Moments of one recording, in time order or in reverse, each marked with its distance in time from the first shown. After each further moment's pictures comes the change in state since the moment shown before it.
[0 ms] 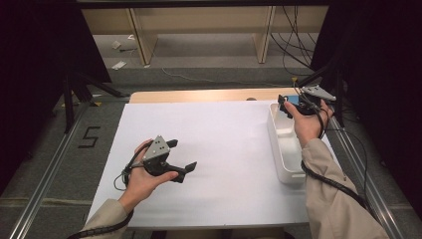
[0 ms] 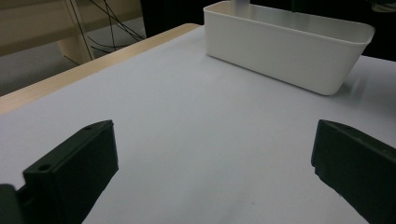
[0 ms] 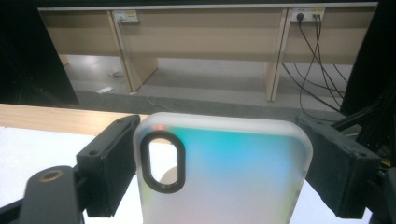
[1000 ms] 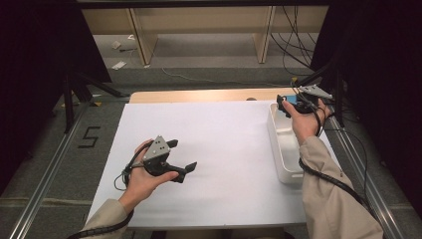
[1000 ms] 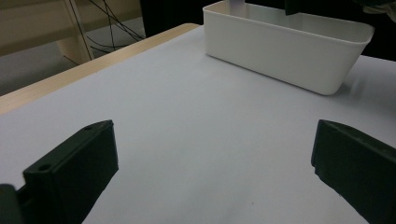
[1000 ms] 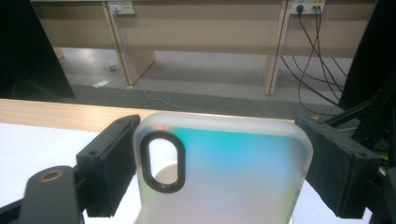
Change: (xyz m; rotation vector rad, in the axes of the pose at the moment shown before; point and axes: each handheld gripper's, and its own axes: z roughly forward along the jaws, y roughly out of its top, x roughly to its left) left arm 0.000 0.000 0.000 0.000 -0.002 0.000; right arm -0.001 -0.002 0.013 0.028 -0.011 0.001
